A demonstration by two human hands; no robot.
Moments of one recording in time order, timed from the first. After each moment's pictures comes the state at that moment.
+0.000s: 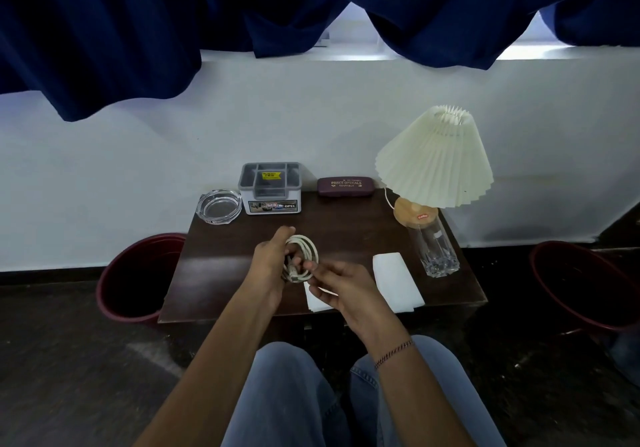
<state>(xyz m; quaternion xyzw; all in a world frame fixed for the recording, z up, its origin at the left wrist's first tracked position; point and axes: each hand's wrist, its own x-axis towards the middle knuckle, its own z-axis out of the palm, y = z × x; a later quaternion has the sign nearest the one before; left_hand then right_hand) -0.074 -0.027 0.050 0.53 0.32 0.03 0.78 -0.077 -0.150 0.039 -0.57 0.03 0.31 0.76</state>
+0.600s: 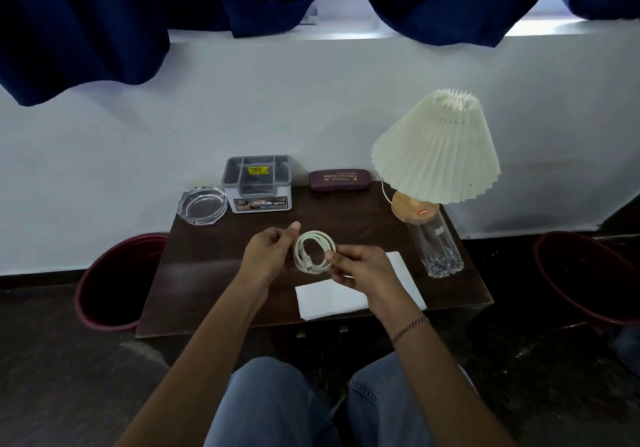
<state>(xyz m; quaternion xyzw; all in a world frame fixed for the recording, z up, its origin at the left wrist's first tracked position) -0.036 -0.016 0.014 0.69 0.27 0.01 0.68 -0.019 -0.169 0.013 -0.66 0.07 0.25 0.71</state>
